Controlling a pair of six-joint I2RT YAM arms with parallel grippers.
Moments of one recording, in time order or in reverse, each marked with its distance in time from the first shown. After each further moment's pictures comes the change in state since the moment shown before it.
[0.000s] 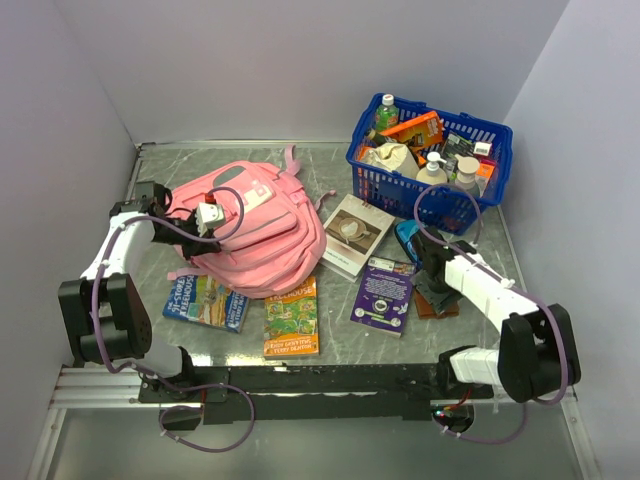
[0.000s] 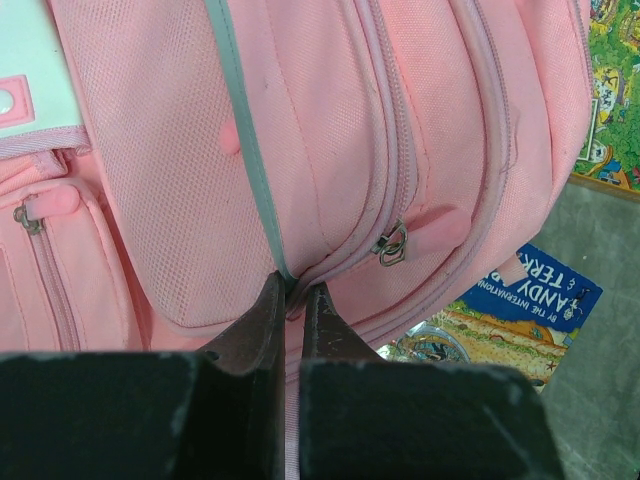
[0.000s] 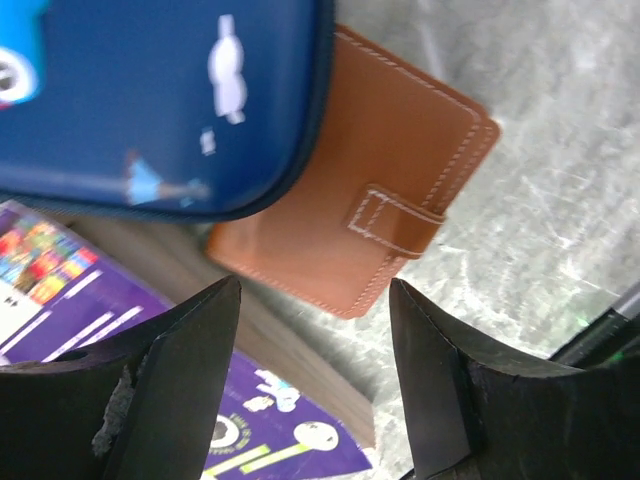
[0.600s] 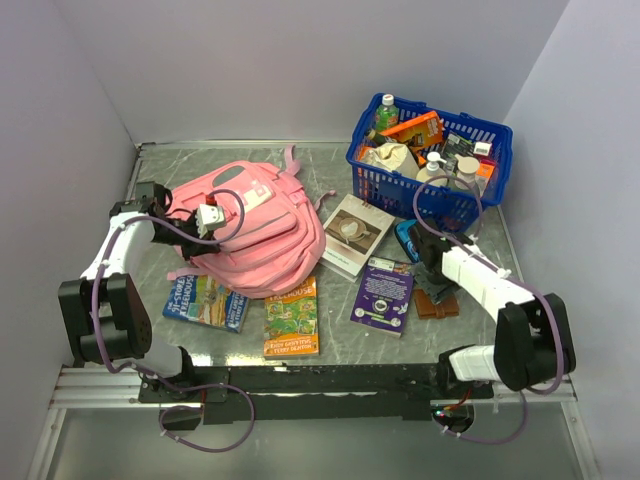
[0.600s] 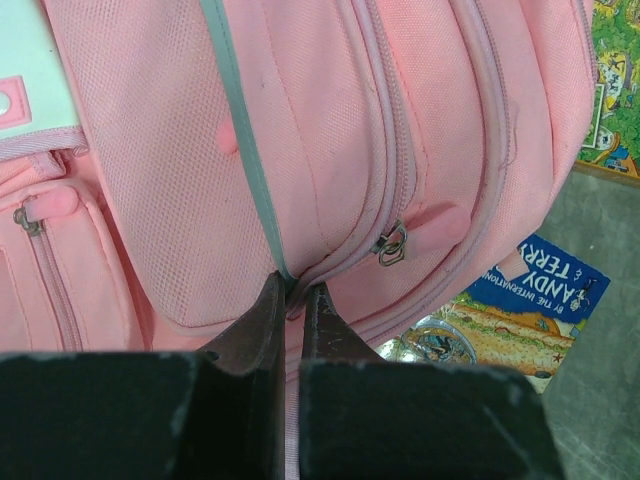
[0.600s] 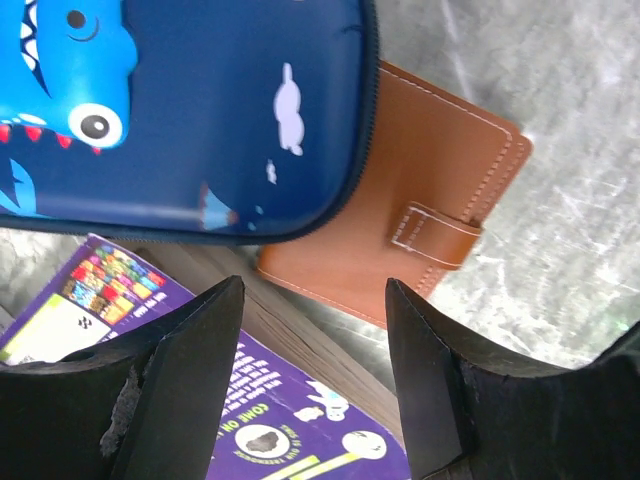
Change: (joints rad) left arm 0.000 0.000 0.000 -0.010 -0.013 0.030; right arm 0.001 0.058 0.063 0.007 0.036 0.064
